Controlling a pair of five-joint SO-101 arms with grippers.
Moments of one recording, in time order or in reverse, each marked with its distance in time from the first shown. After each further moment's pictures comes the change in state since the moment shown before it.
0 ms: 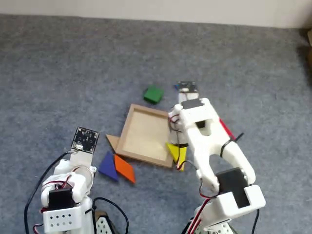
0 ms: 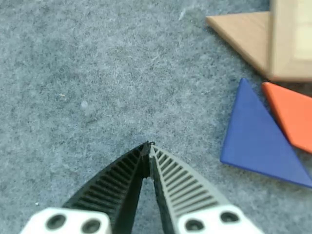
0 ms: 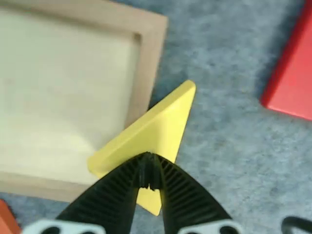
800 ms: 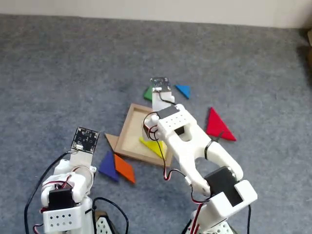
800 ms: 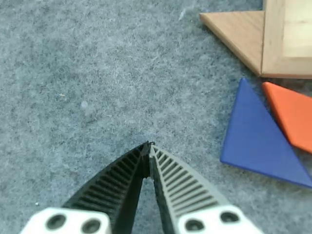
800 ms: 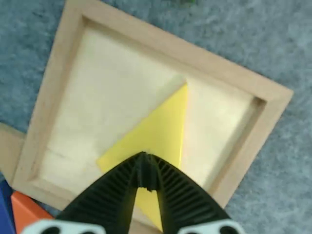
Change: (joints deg) left arm 0.0 0.0 0.0 0.0 0.0; right arm -9.1 1.4 0.2 -15.8 -5.5
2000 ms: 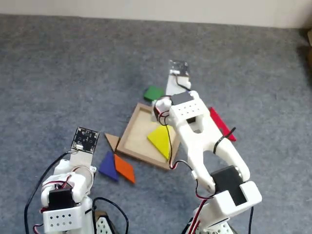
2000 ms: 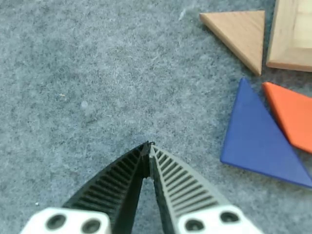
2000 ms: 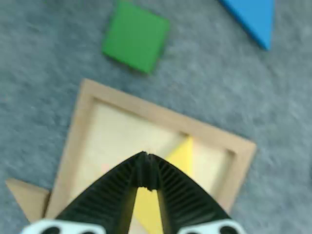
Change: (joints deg) left arm 0.0 0.0 0.0 0.0 0.0; right arm 5.5 -1.8 -8.6 0.9 -4.2
